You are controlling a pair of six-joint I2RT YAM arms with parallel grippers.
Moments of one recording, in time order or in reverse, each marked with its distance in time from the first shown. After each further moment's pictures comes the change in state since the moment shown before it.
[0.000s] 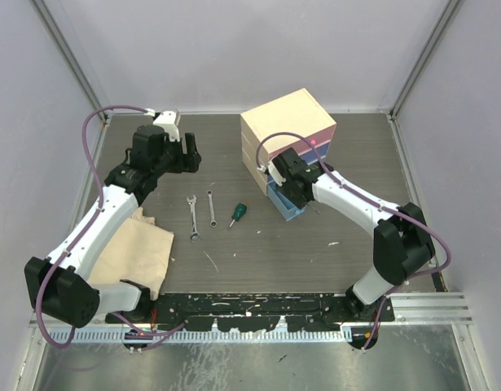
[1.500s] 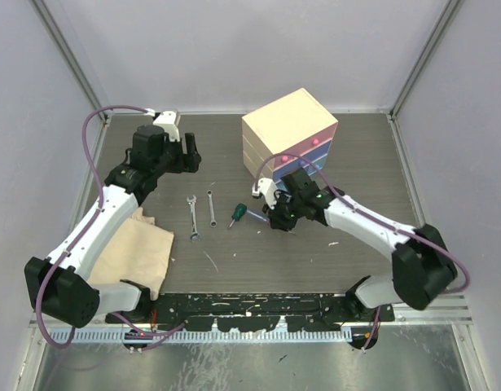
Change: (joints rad) left arm 0.000 0.000 0.000 0.000 0.000 0.000; right arm 0.026 -0.143 -0.295 0.314 -0.635 -0.138
